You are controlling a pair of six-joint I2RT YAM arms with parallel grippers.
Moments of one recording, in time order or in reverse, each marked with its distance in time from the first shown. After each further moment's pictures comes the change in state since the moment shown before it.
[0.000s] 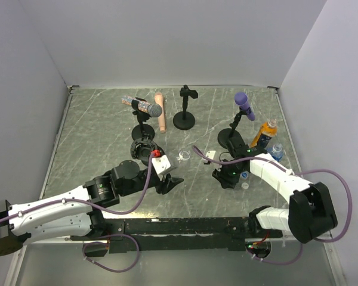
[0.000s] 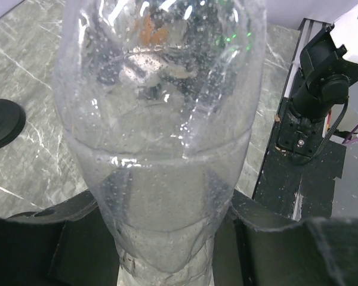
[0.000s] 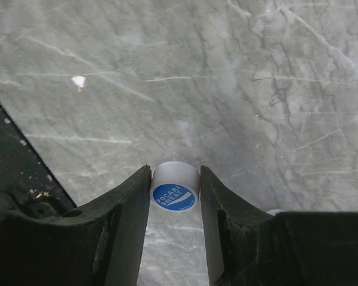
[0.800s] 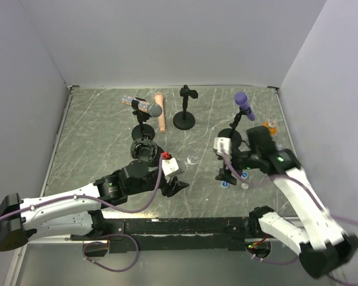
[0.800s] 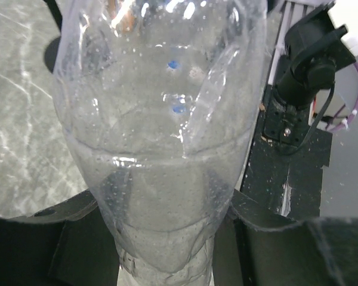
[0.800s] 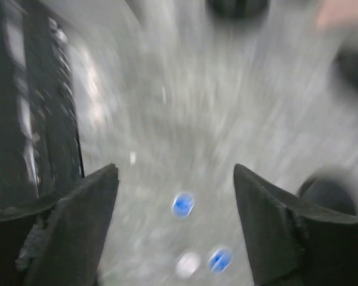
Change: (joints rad) left arm -0.001 0.096 -0.017 0.070 0.080 -0.016; right arm -0.021 -0.284 0.227 -0.144 -0.286 -0.042
